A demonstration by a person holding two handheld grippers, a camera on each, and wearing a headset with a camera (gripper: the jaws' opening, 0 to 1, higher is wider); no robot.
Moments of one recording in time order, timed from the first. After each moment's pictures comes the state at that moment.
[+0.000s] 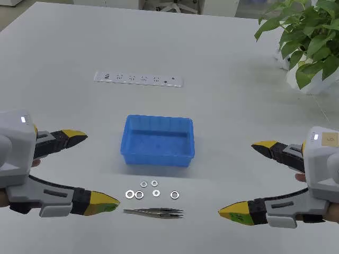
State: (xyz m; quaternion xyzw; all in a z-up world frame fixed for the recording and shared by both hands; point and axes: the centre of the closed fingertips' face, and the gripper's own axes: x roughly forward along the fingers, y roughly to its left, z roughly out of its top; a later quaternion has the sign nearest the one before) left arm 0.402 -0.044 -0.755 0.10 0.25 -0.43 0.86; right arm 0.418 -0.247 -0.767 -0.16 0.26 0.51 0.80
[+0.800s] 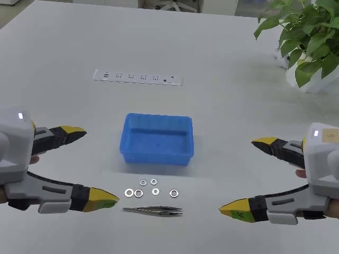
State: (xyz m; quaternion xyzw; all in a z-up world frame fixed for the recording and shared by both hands) left arm 0.402 -0.044 -0.752 0.11 0.25 -0.43 0.86; right arm 0.419 -0.247 -0.764 -0.16 0.26 0.51 0.81
